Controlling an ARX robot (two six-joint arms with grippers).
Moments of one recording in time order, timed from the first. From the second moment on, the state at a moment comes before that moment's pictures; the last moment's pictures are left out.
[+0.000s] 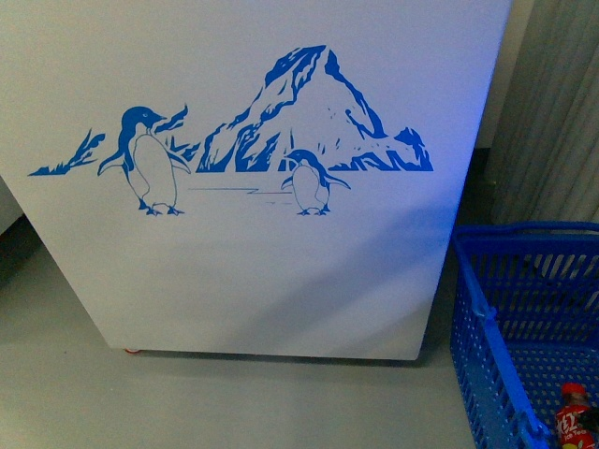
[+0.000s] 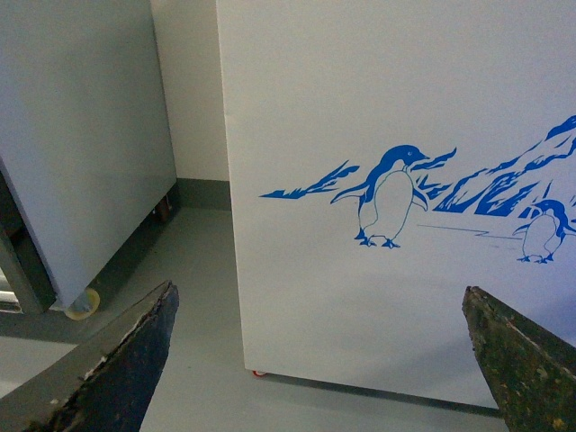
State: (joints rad) left arm 0.00 0.00 0.01 0.00 0.00 0.00; right arm -0.28 2.94 1.22 0.37 0.09 0.09
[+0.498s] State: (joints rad) left arm 0.00 0.00 0.01 0.00 0.00 0.00; right arm -0.27 2.80 1.07 0.37 0.04 0.07
